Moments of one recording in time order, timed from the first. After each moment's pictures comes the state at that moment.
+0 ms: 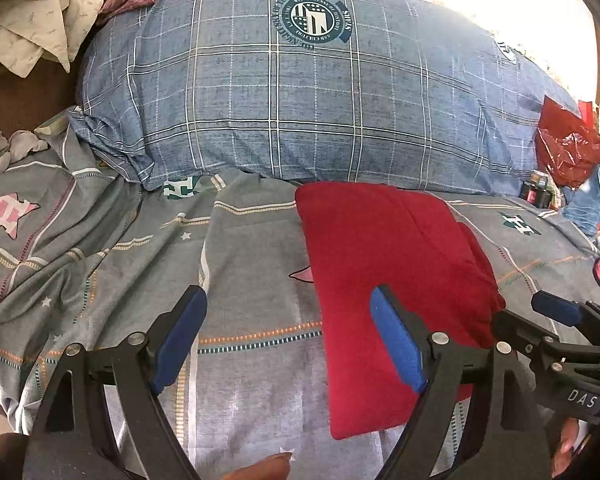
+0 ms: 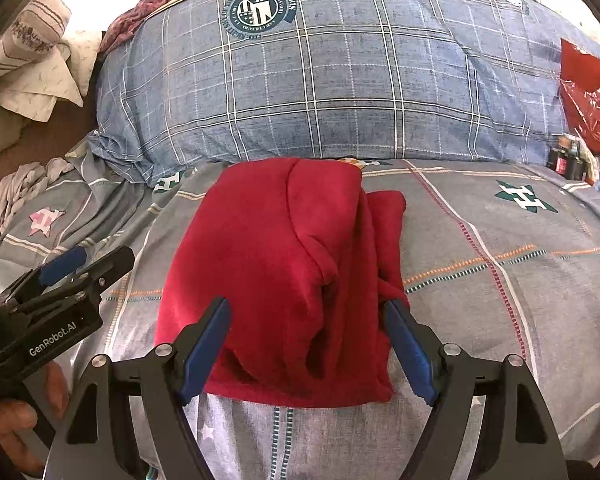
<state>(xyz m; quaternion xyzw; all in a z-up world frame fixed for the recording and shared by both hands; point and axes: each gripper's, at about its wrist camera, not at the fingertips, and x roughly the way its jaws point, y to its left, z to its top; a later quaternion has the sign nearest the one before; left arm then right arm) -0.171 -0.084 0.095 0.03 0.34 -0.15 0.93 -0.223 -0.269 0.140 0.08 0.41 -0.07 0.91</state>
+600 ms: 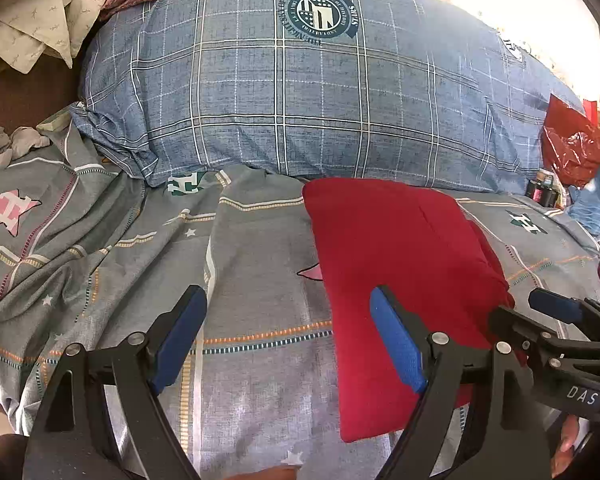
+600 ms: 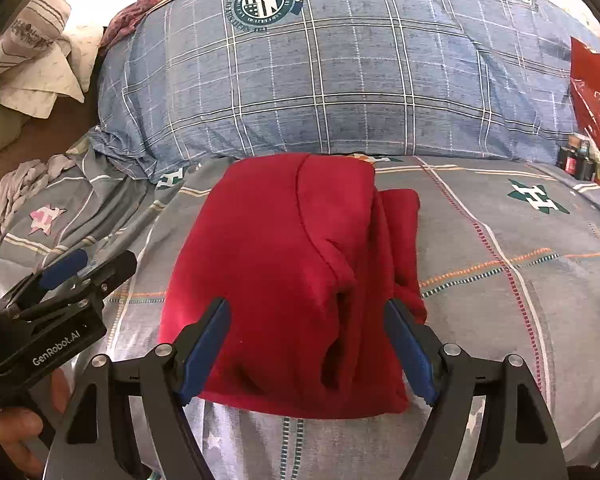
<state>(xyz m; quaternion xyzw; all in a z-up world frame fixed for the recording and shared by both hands) -0.166 -0.083 0.091 0.03 0.34 -0.14 0.93 -0.209 -0.267 0.134 0.08 0.42 -0.05 0.90</state>
